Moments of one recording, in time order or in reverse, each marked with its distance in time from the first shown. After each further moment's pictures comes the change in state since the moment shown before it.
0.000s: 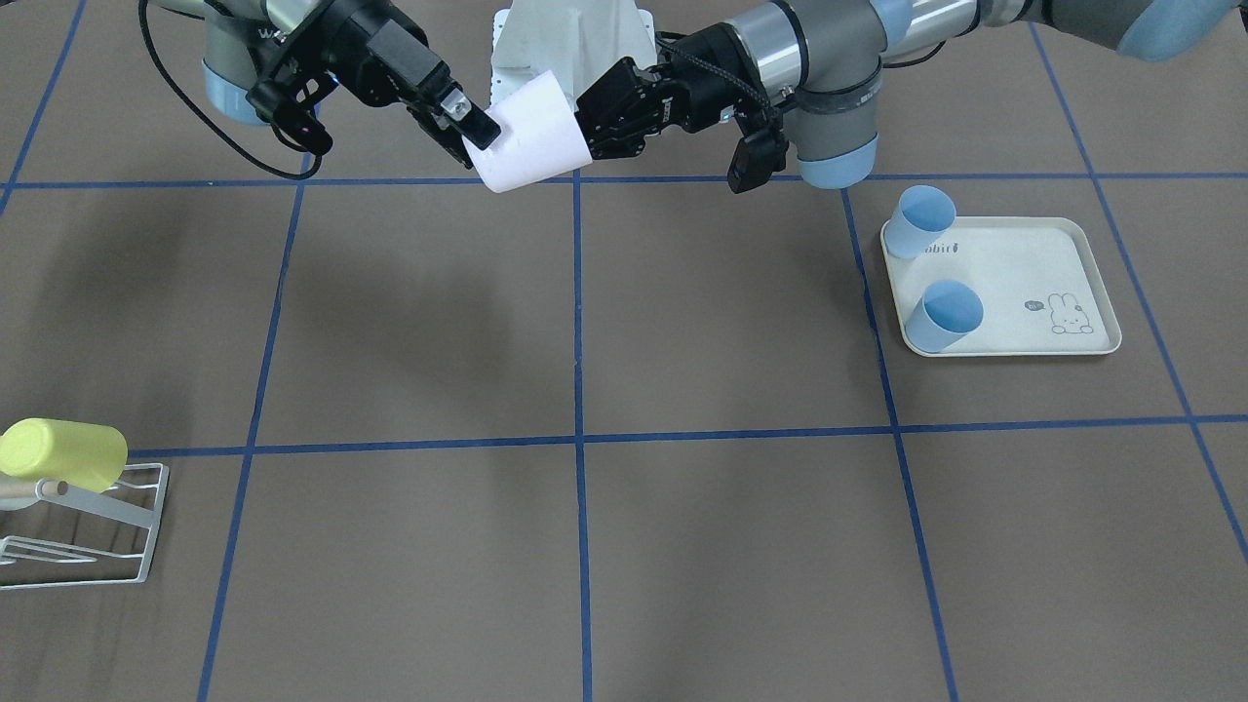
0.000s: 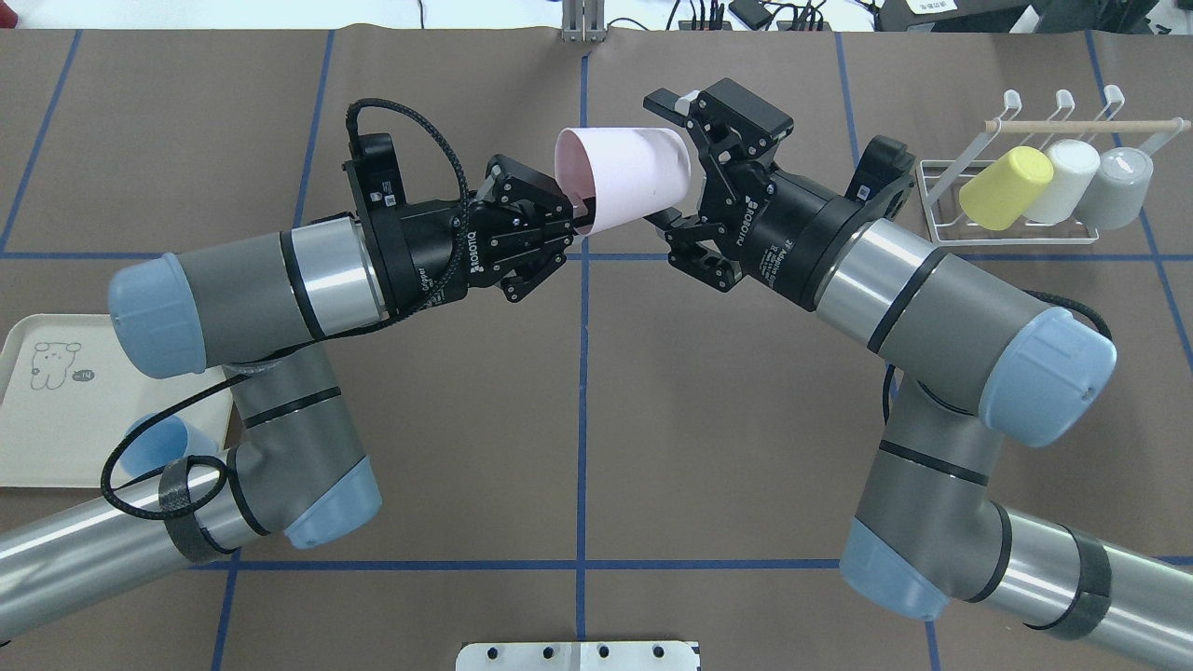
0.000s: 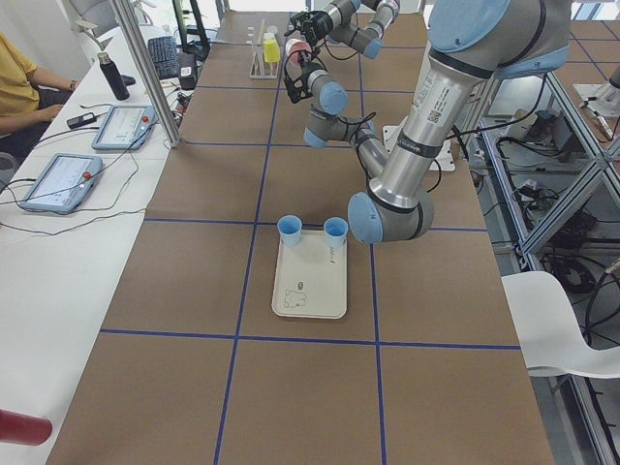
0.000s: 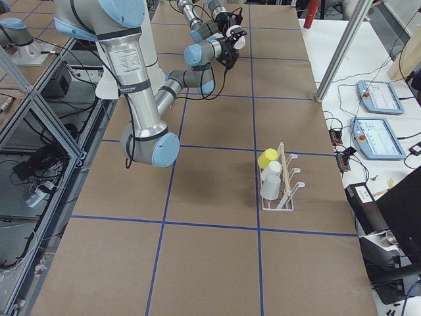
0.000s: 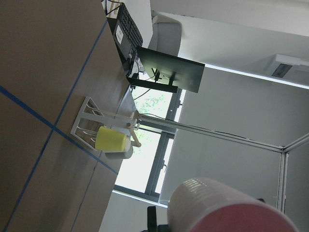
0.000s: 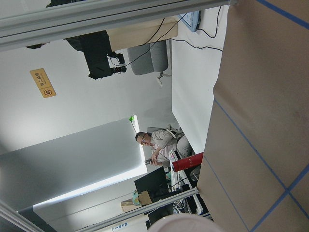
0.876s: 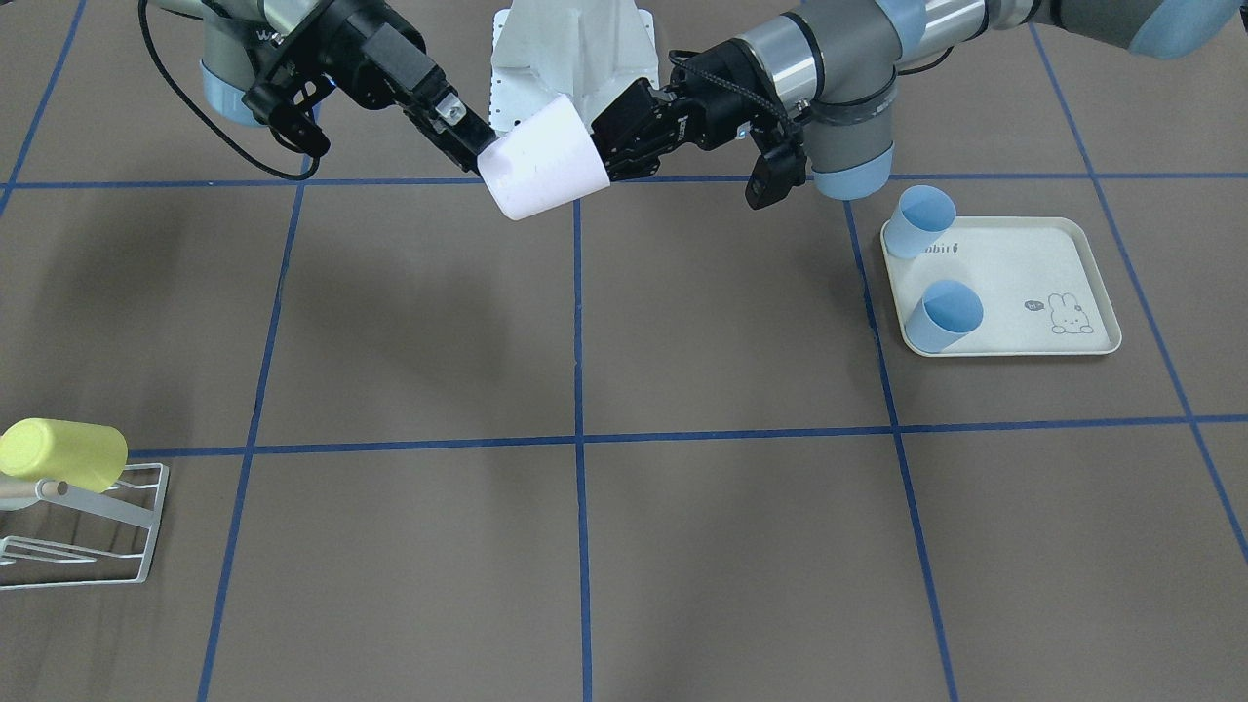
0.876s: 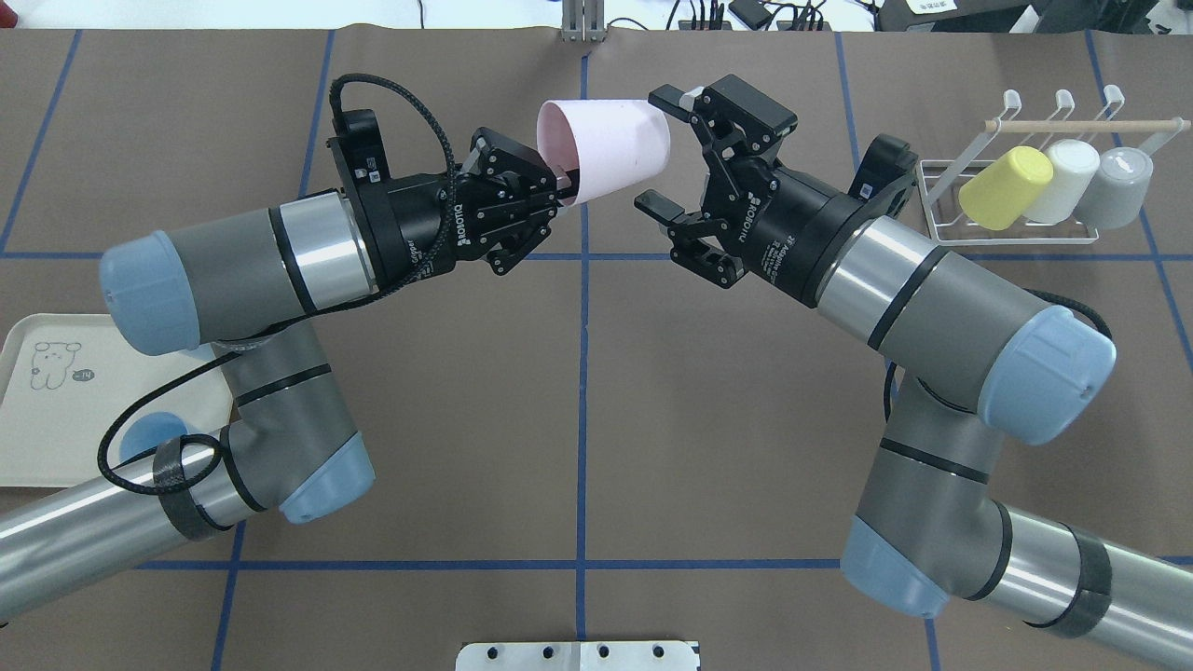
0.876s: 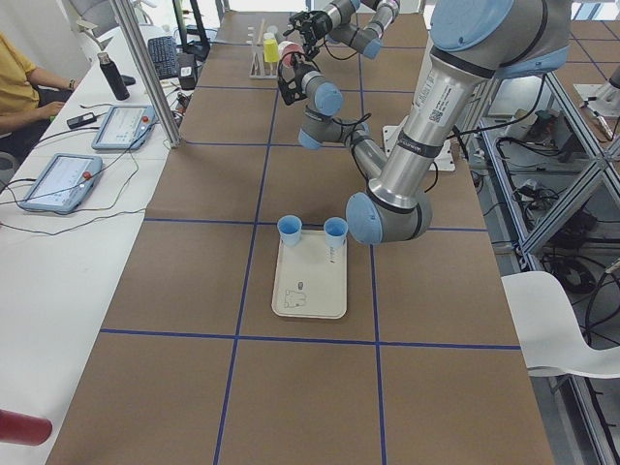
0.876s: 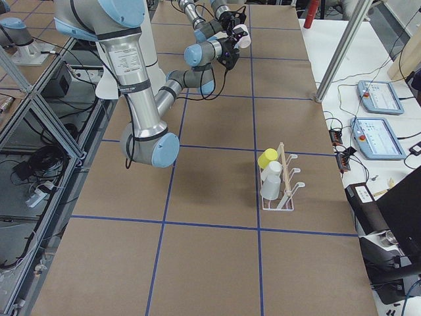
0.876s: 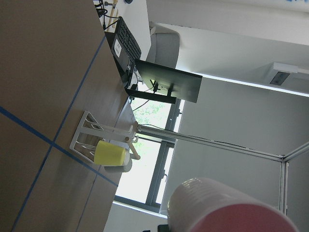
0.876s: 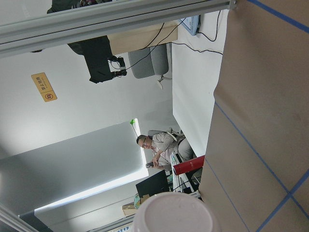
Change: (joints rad) left arm -0.035 0.000 0.022 0.005 0.005 0.003; right arm 0.003 0.000 -0.002 -0.007 -0.010 0.011
